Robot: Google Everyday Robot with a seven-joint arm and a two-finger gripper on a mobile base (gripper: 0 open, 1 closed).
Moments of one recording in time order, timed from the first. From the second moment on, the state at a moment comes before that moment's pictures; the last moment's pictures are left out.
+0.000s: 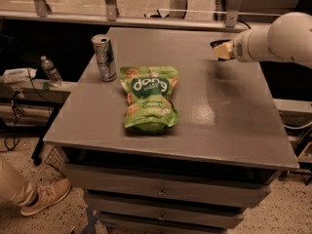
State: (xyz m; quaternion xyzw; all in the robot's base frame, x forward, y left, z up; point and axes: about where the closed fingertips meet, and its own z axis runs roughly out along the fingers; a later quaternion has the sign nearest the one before) arm 0.727 -0.222 0.892 -0.19 0.85 0.05 0.49
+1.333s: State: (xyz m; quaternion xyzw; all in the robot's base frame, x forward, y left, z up) arm 0.627 -0.141 0.941 -0.46 0.75 0.18 0.44
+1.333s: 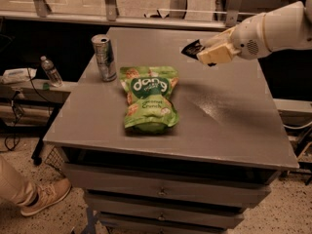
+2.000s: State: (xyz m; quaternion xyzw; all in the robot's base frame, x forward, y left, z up) arm 0.567 -0.111 0.917 -0.55 0.65 0.30 0.43
